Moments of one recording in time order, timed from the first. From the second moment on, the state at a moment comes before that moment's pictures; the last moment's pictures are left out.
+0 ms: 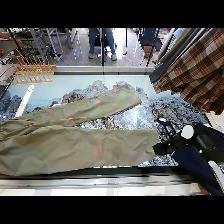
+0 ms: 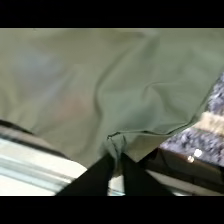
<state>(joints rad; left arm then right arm) 1.18 -1.38 1.31 1.21 -1.42 -0.66 -0.01 -1.04 0.80 -1.31 1.33 1.28</state>
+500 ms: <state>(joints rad) 1.09 -1.39 1.43 1.29 -1.32 -0.81 -0.20 -1.44 1.24 -0.93 0.92 1.23</state>
